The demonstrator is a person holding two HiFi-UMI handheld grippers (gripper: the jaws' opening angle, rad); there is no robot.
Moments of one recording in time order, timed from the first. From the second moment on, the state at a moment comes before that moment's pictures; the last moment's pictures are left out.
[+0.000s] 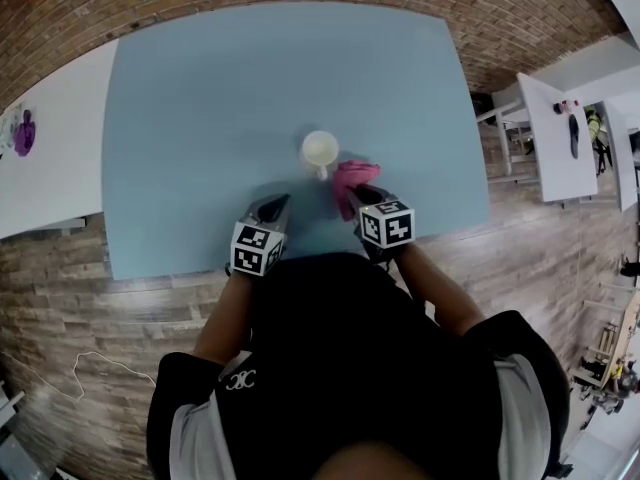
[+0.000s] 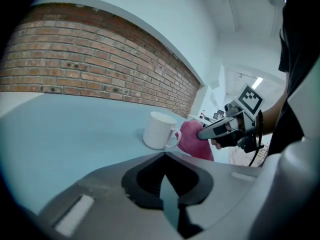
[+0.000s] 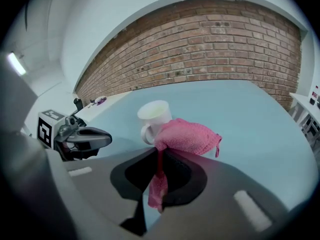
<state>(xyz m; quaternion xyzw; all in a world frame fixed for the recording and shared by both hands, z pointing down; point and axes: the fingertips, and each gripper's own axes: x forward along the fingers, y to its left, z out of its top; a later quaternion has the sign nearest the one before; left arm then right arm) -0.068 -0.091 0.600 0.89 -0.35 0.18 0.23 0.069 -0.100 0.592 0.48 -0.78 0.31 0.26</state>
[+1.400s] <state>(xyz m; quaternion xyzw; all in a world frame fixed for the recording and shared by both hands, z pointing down) 0.051 -0.078 0.611 0.85 -0.43 0.20 0.24 0.206 -0.146 0.580 0.39 -0.84 0.31 0.20</state>
